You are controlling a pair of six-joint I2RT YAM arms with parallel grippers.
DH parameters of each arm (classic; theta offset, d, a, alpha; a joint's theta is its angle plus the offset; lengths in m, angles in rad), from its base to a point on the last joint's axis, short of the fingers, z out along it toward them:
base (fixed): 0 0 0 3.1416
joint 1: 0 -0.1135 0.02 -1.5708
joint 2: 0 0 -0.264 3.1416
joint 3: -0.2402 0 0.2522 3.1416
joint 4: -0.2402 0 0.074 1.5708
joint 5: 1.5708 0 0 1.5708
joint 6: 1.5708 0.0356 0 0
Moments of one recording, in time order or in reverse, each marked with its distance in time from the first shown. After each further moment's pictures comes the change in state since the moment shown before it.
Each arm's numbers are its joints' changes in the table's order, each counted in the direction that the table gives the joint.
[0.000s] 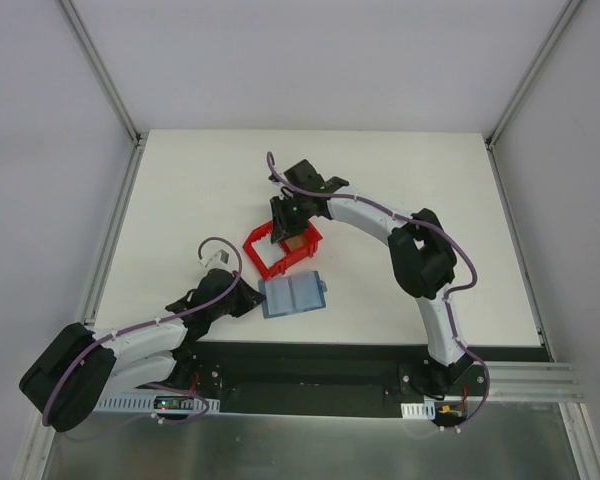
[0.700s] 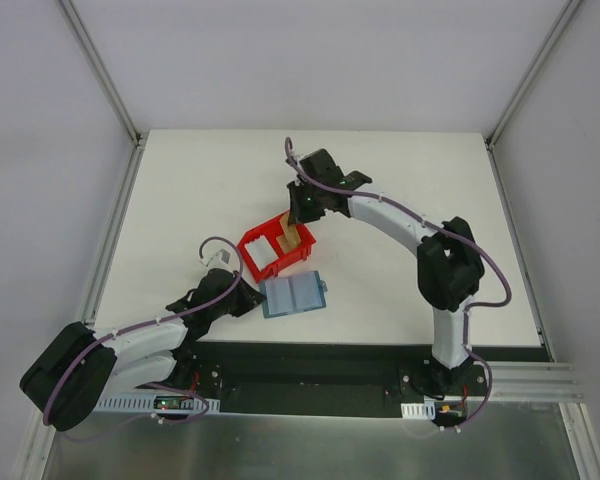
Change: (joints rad) left arm 0.000 -0.006 -0.001 0.006 0.008 0.009; right arm 0.027 0.134 0.052 -0.004 0.170 -0.012
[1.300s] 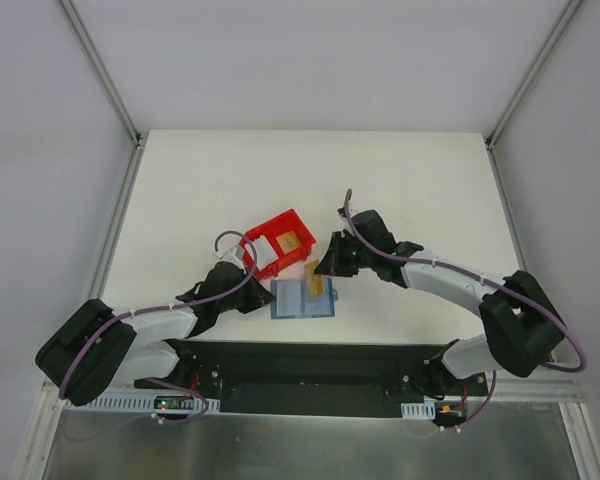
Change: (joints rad) left arm 0.000 -0.154 -0.057 0.093 0.119 0.089; right arm 0.015 0.591 0.857 0.451 -0.074 0.340
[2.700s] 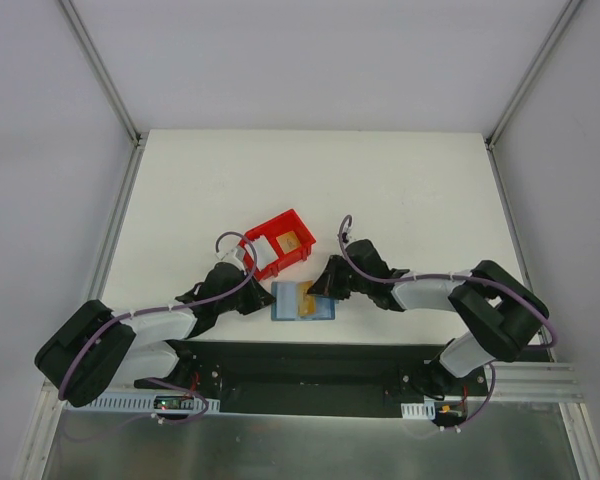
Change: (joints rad) left arm 0.000 0.000 0.006 0.014 0.033 -0.001; right arm -0.090 -0.112 0.298 0.447 0.028 0.274
